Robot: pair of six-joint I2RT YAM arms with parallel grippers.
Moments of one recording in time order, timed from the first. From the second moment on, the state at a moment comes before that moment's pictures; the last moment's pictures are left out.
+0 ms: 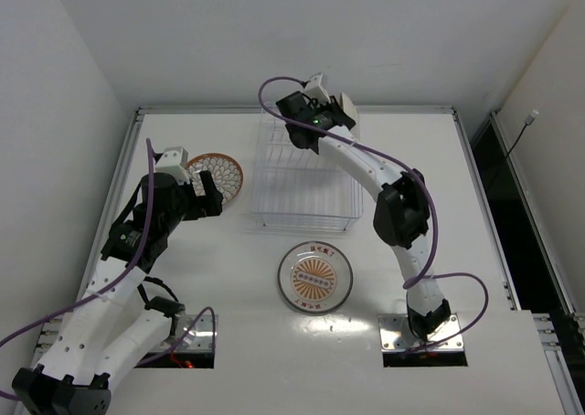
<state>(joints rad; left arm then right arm) -0.28 0.77 0.84 -0.54 -0.10 -0.33 0.62 2.23 2.08 -0.69 1.26 0.07</state>
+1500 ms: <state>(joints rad) -0.28 0.78 0.84 -0.54 -0.10 -0.33 0.65 1.49 1.48 -0.67 0.76 0.31</state>
